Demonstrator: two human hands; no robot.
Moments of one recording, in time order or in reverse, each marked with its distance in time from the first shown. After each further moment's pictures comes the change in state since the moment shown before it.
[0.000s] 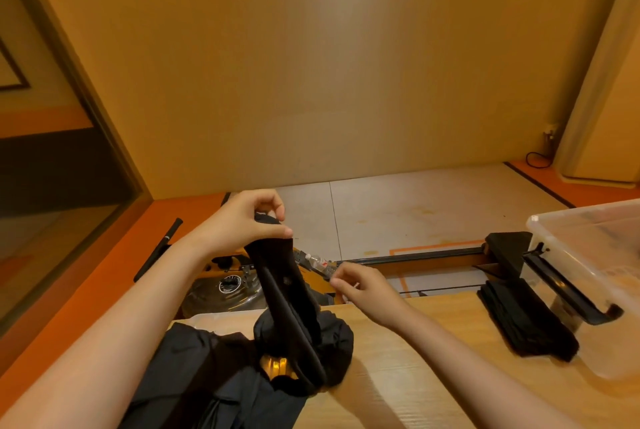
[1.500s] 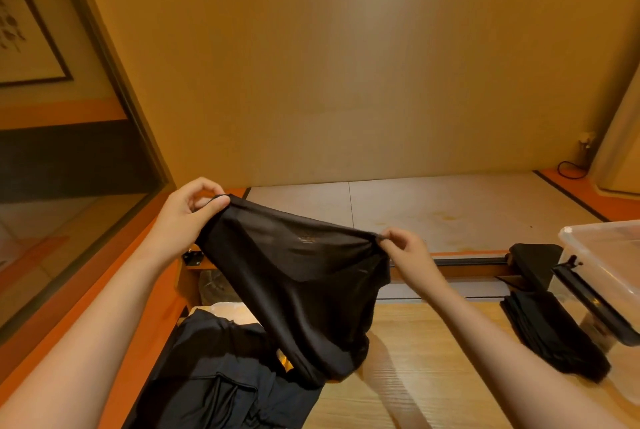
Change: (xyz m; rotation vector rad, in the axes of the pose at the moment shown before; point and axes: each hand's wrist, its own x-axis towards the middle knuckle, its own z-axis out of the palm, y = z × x) left_hand -0.058 -0.050 -0.045 -0.201 0.457 -0.123; right_hand 0.021 -0.008 -0.034 0.248 0.241 0.023
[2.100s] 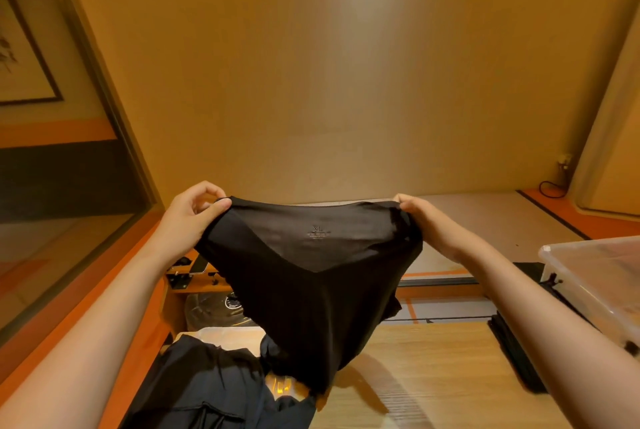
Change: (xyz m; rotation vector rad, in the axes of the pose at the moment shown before) left_hand 0.026 0.011 0.003 0.020 -0.024 0.049; right_hand 0.026 -0.079 -0.072 0.031 -0.232 -0.044
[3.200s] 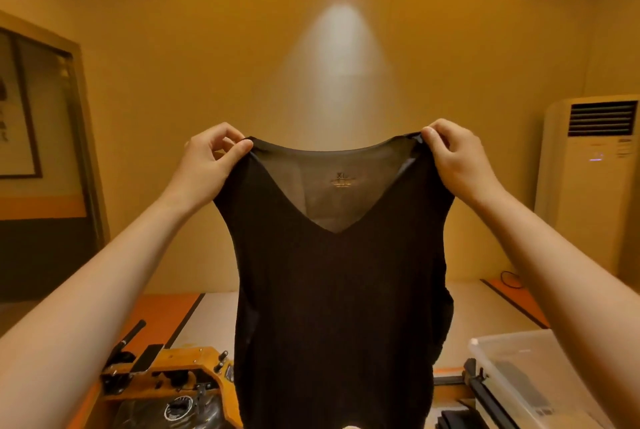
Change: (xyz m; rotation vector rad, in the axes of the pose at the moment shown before) left_hand 0.043 0.238 0.004 -0.010 0.297 0.489; right_hand -0.054 -0.204 -0.154 -0.673 0.777 -0.583
